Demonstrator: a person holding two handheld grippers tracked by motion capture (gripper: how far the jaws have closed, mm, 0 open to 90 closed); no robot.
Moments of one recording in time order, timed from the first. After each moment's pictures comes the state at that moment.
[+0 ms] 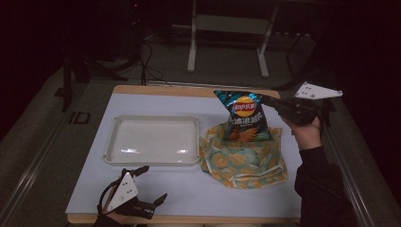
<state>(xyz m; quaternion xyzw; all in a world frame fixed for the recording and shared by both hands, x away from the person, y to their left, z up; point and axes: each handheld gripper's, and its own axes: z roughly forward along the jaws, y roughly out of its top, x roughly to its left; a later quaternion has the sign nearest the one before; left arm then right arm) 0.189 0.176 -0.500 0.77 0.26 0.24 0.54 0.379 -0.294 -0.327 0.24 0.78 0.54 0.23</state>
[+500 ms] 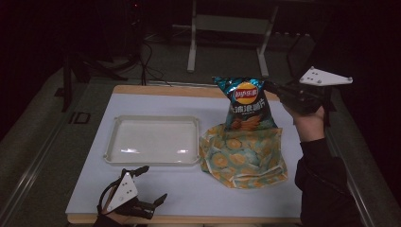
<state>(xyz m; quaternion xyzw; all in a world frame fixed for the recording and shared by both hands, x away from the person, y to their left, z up) 0.188 0.175 -0.499 0.76 0.26 0.24 0.54 0.373 -0.278 -0.282 0.25 0.76 0.54 0.26</state>
